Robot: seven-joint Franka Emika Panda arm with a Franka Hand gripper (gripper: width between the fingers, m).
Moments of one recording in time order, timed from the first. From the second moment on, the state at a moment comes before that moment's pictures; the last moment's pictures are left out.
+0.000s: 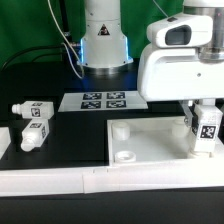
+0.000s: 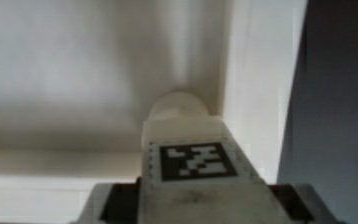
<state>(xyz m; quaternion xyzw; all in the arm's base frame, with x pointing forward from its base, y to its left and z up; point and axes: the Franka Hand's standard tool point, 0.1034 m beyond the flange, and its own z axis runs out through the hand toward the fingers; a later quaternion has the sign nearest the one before) 0.638 0.121 0.073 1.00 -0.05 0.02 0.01</state>
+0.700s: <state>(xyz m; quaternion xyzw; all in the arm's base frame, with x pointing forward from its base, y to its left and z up) 0.638 0.121 0.071 0.84 -0.54 -0.01 -0.05</state>
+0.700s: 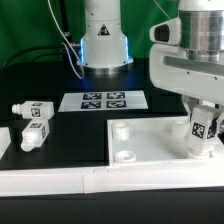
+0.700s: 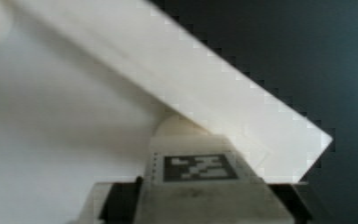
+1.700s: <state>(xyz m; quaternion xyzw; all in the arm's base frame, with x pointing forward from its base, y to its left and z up) 0.636 0.114 0.073 0.96 -0.26 0.01 -0.05</state>
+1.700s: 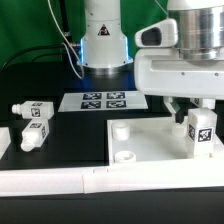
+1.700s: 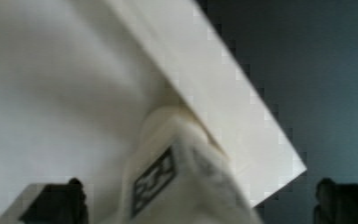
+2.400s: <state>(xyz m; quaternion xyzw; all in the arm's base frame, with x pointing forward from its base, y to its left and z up) 0.637 0.110 0.070 1.00 -0.09 0.02 -0.03</state>
